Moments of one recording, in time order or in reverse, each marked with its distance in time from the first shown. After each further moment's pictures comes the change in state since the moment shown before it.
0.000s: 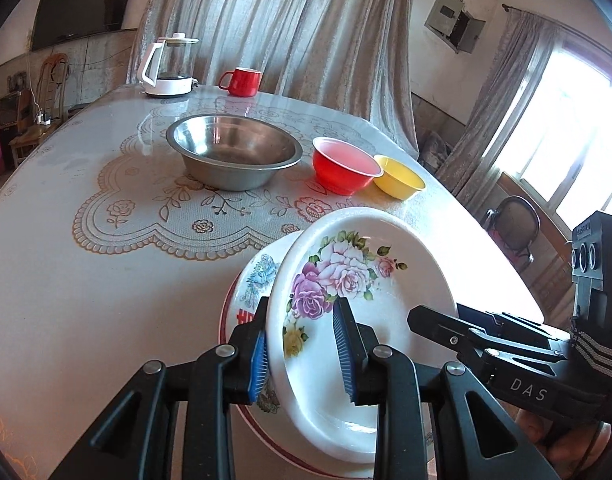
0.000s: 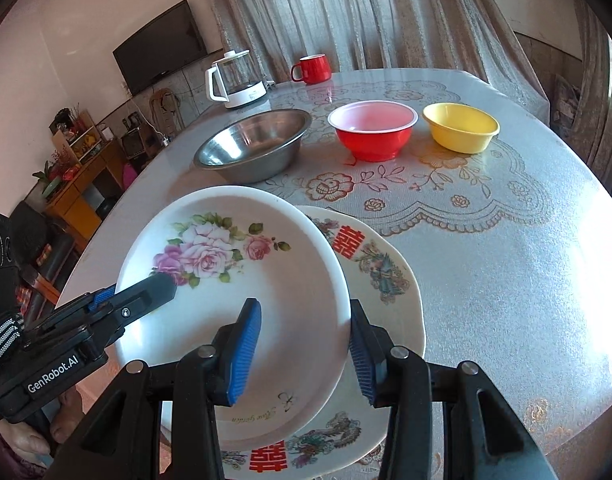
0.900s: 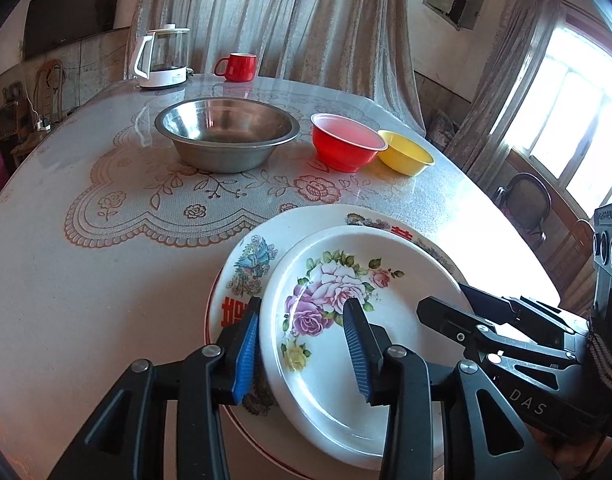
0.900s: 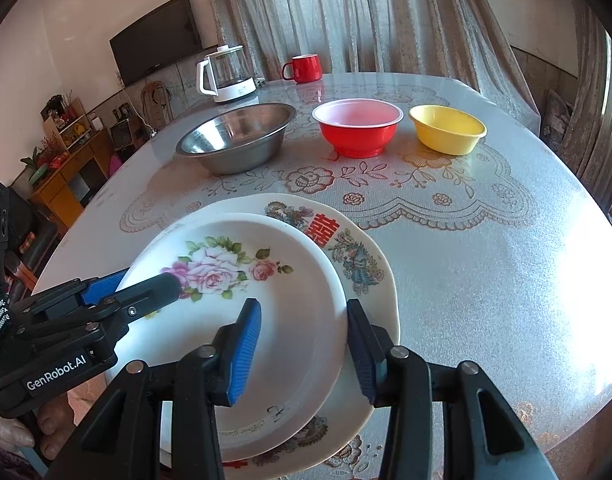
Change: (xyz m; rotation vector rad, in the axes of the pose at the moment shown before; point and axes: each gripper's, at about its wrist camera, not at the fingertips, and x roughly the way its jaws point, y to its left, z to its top) left arm 0.016 -0.009 -0.008 0.041 0.049 0.042; right arm 0.006 -0.005 -0.008 -0.057 -0.012 -0.077
